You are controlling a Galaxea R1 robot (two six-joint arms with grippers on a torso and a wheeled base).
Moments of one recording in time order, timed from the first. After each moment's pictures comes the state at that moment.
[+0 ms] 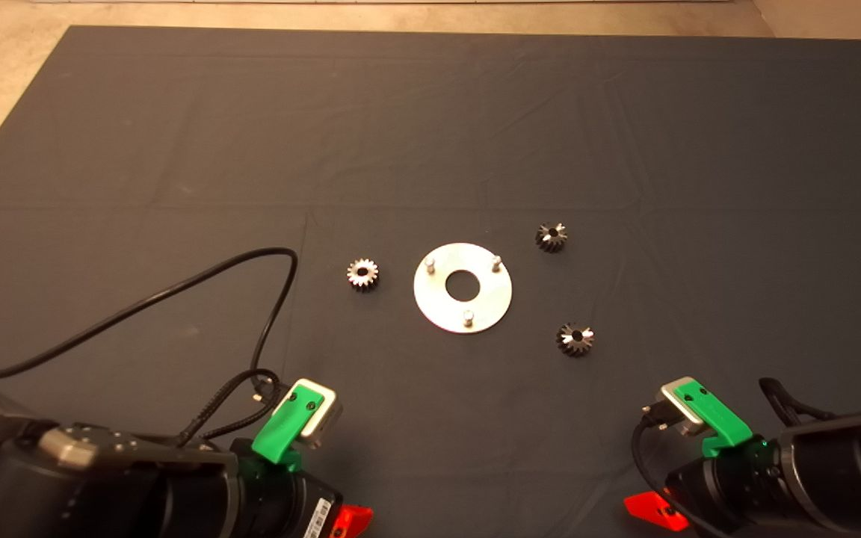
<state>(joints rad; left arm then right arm) -0.06 2.31 -0.28 0.78 1.53 -1.51 -0.06 2.13 -0.34 -0.69 -1.53 1.47</state>
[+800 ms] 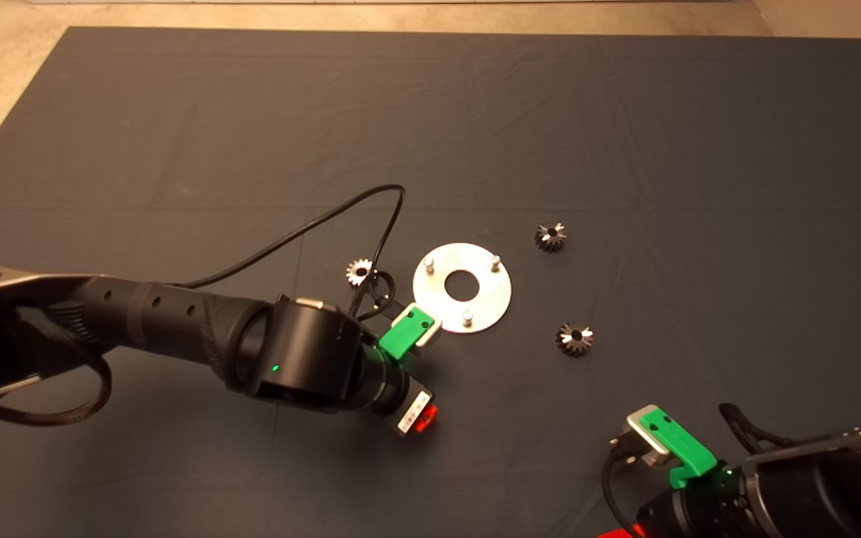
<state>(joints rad) -0.12 2.61 -0.74 0.76 1.53 -1.16 -0.12 2.24 -0.35 -0.70 -1.53 1.47</state>
